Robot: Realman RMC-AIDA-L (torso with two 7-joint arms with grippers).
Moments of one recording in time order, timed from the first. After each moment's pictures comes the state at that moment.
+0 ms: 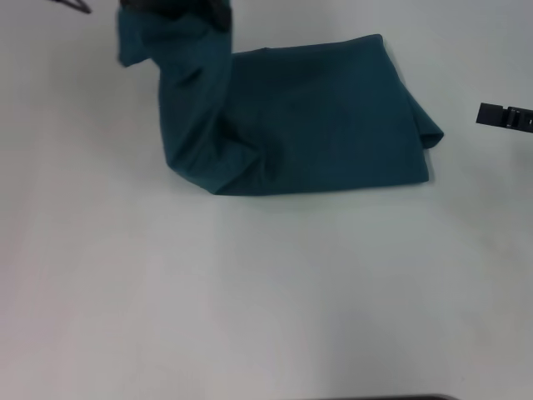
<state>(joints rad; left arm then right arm) -1.00 -2.05 -2.28 -1.17 -0.65 1.77 -2.90 0.38 1.96 -0.44 -0.68 -2.07 -1.67 1.93</state>
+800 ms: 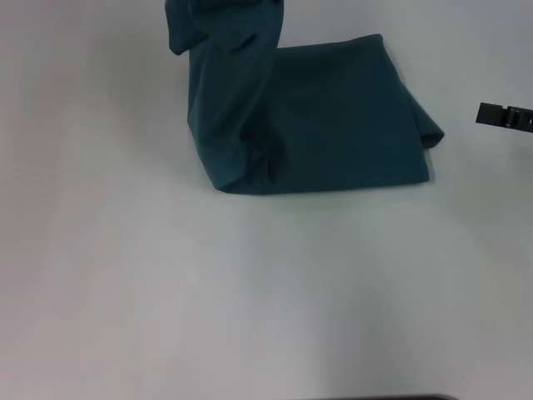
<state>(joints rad) -1.08 -2.09 -2.27 -1.11 -0.65 1.66 -2.91 0.38 1.96 -0.44 -0.68 -2.07 -1.67 1.93</state>
